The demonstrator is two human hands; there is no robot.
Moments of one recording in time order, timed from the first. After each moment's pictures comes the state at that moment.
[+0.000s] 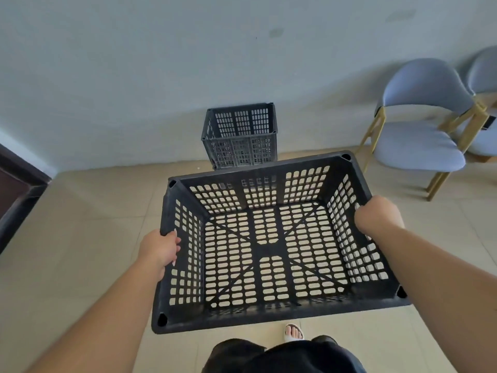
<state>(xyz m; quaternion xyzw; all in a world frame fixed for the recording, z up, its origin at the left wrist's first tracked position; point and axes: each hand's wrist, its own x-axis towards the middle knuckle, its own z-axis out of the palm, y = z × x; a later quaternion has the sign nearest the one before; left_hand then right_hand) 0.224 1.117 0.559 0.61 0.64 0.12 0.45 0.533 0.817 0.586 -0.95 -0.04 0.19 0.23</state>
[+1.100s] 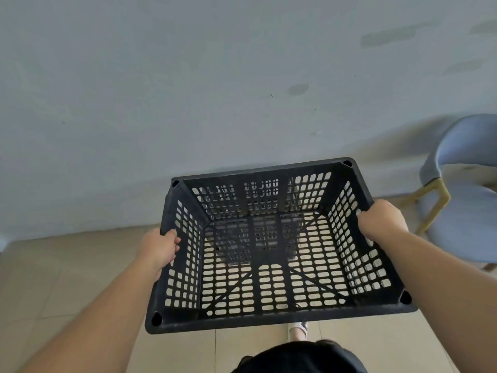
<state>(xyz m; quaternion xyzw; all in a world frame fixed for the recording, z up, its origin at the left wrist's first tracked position) 0.612 1.606 0.553 0.65 0.59 0.12 0.46 0.898 1.267 0.578 -0.96 -0.02 0.17 0.23</state>
